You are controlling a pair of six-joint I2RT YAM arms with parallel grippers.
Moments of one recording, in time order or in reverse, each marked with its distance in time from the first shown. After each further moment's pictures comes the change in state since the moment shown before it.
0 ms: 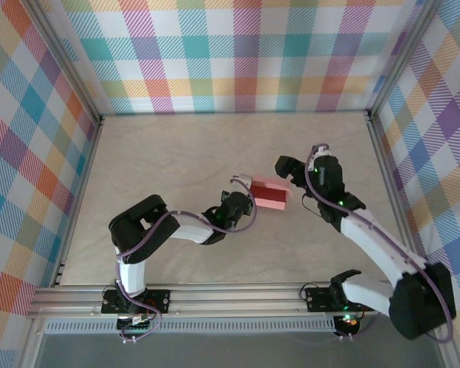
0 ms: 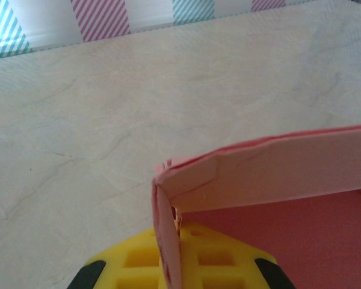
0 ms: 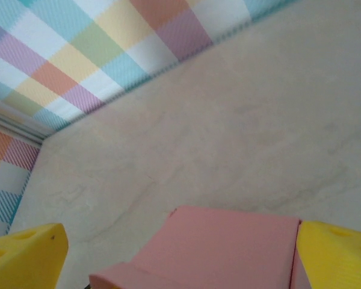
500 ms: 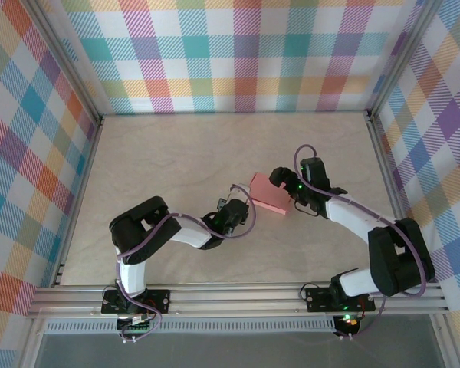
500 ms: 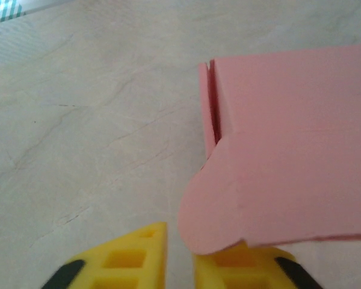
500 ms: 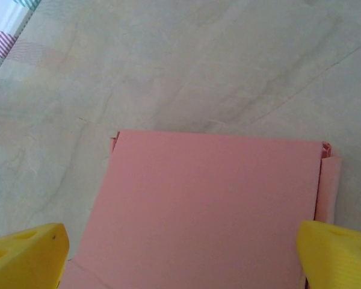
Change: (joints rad) left arm -0.014 -0.001 -0.063 -0.057 -0.007 0.025; right arm -0.041 0.261 -0.020 -0.004 -0.127 0.145
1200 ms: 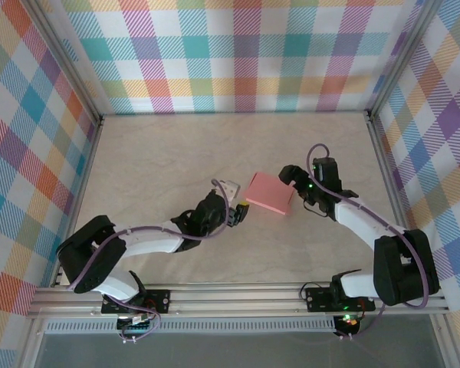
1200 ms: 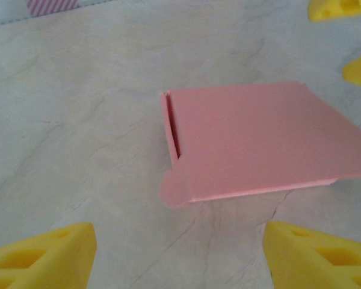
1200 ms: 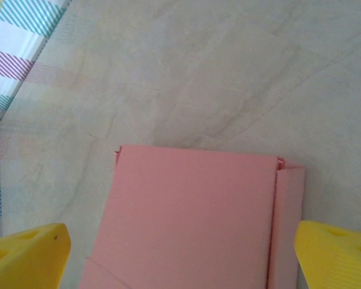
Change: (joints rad) left arm 0.092 -0.392 -0.080 -0.264 0.343 -0.036; right arm -0.098 -0.077 -0.037 -0.013 -0.080 0.000
